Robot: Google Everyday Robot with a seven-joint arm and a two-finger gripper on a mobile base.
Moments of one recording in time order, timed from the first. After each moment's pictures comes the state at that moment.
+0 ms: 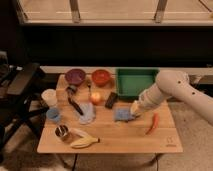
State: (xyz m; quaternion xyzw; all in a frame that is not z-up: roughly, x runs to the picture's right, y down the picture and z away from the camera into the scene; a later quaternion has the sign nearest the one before) arm 0.162 0.131 0.723 -0.37 0.08 0.69 0.62
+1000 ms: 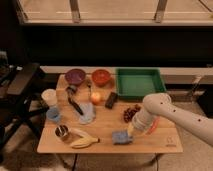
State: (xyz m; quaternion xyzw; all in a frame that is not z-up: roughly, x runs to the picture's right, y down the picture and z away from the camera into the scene) arm 0.156 0.251 0.778 -0.40 0.17 0.67 0.61
